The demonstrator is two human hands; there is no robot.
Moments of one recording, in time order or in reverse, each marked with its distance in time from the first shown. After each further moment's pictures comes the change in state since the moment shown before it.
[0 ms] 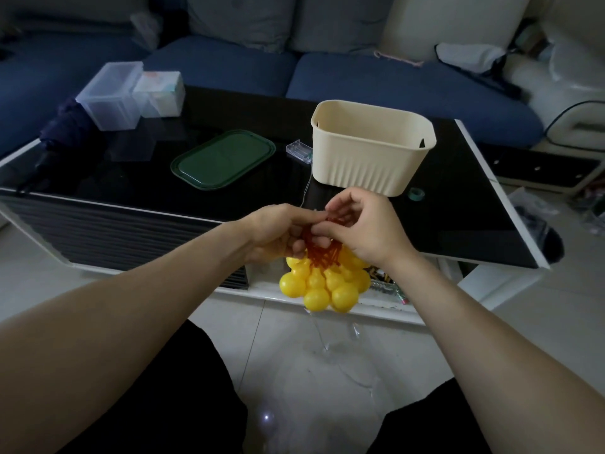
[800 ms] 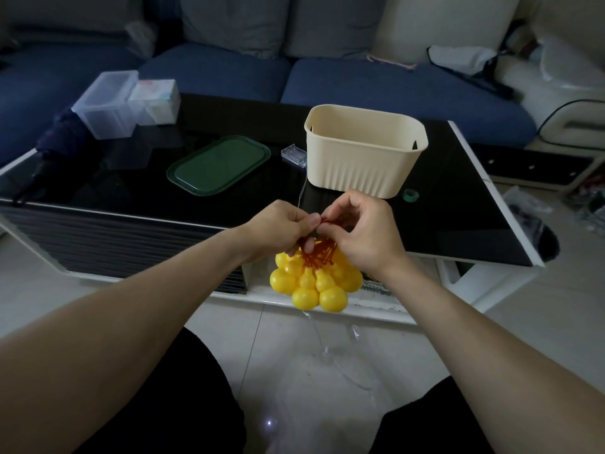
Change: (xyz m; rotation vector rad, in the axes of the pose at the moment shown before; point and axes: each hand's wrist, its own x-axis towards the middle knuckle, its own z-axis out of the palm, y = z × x) left_hand -0.002 0.003 0.006 0.615 0.173 0.293; right_hand -0.008 -0.002 0.001 -0.062 0.130 -0.117
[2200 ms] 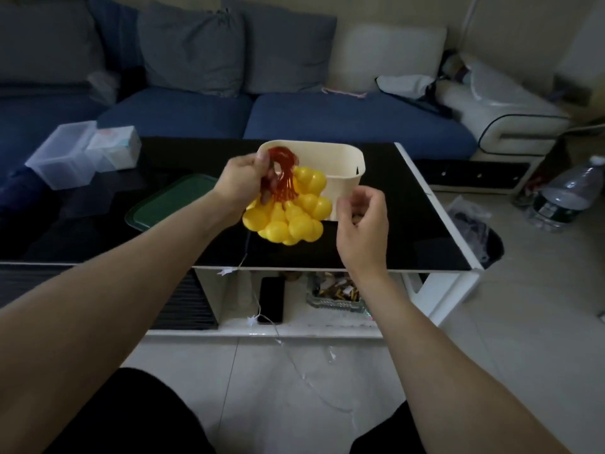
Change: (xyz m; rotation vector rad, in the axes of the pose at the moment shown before) left_hand 0.063 0.081 -0.018 -0.320 0.386 0.148; right_hand 0.008 0.019 -0.054 0.058 0.521 0.095
